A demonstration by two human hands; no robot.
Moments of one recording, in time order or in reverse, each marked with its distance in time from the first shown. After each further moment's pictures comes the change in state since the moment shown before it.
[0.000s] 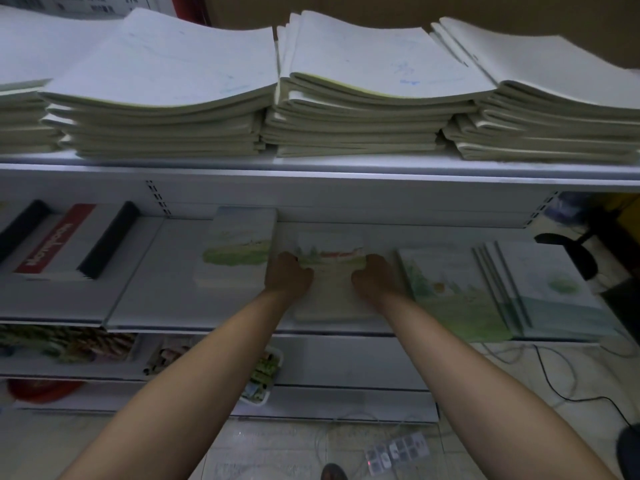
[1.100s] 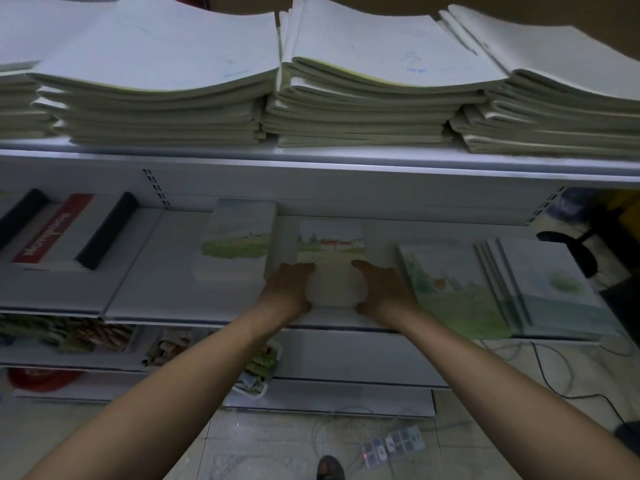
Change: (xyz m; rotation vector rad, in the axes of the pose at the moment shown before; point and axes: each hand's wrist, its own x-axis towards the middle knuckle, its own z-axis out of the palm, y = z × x) left_hand -0.016 -0.032 0.006 0.459 -0.169 0.323; right_hand -0.005 0.039 -0.012 -0.551 -0.103 -0.374
